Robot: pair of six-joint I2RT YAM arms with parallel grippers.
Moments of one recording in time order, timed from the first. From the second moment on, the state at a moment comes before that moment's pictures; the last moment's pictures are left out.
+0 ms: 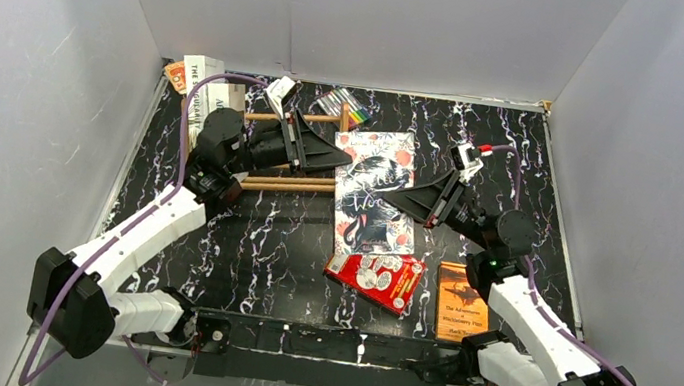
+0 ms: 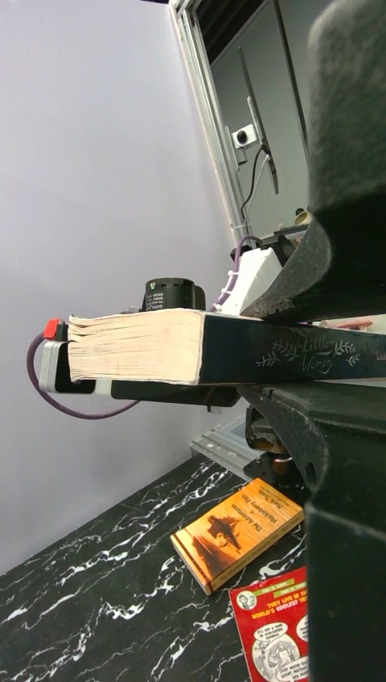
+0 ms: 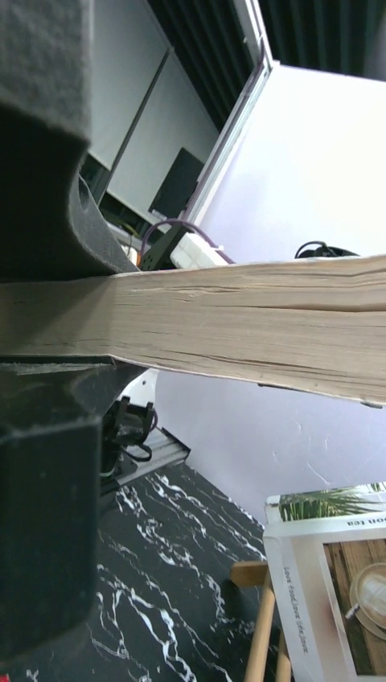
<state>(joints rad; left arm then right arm) -0.51 1.18 0.95 0.36 0.73 -1.27 0.41 0.94 0.50 0.89 -0.81 1.47</state>
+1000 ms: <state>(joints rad) -0.61 1.18 0.86 0.42 0.78 -1.29 0.41 1.00 0.58 0.83 -0.82 1.36</state>
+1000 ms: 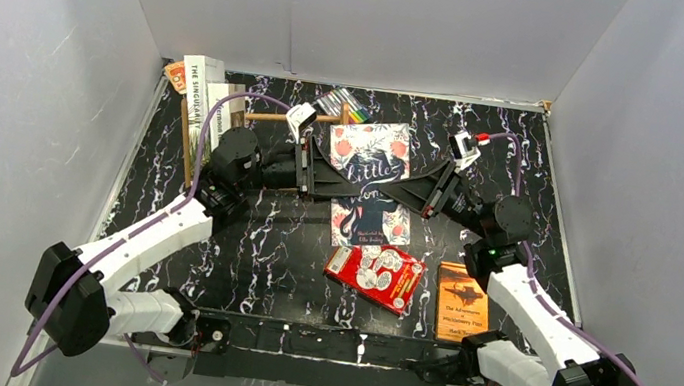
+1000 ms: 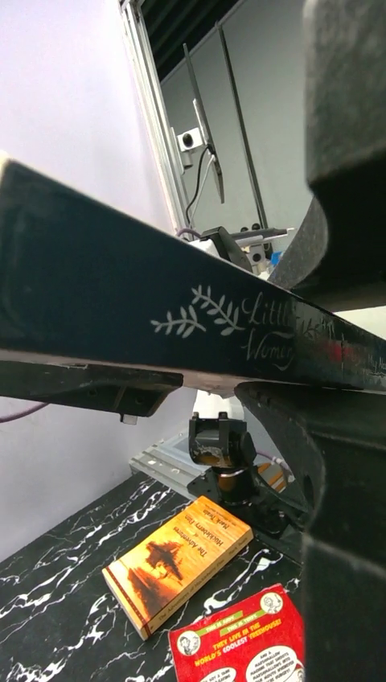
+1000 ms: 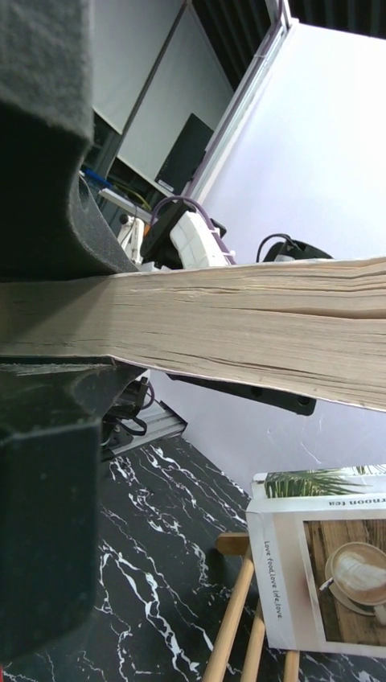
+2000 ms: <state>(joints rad) -0.55 1.01 1.32 -0.67 0.01 -0.60 0.41 0.91 0.77 -0.08 -0.48 0.83</state>
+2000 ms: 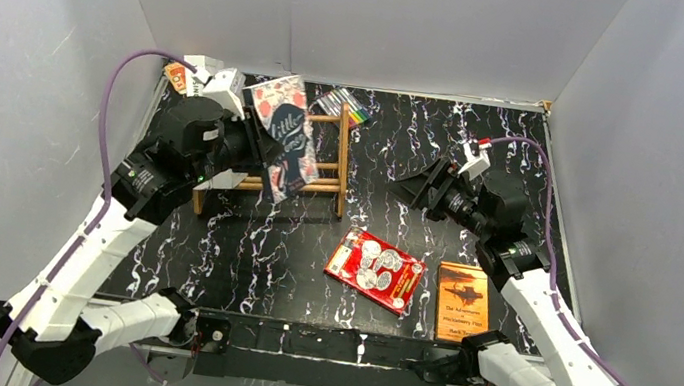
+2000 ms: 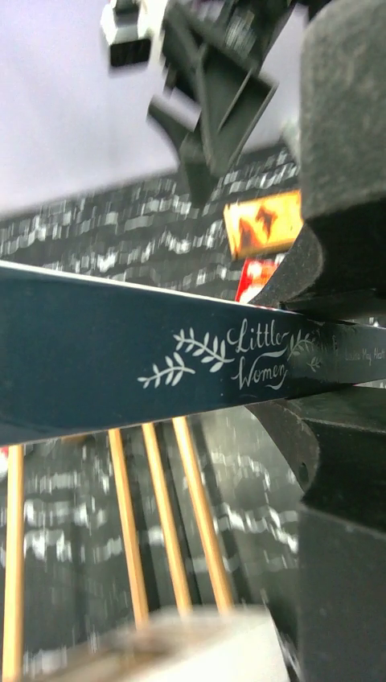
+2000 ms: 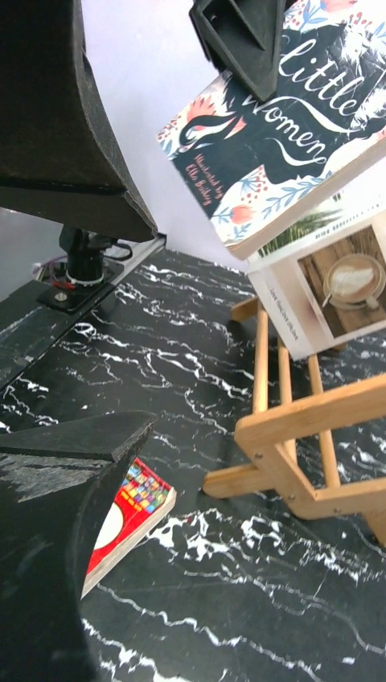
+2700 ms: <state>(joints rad) -0.54 1.30 1.43 -0.88 -0.44 -0.31 0.41 0.90 0.76 -0.17 -0.41 0.77</state>
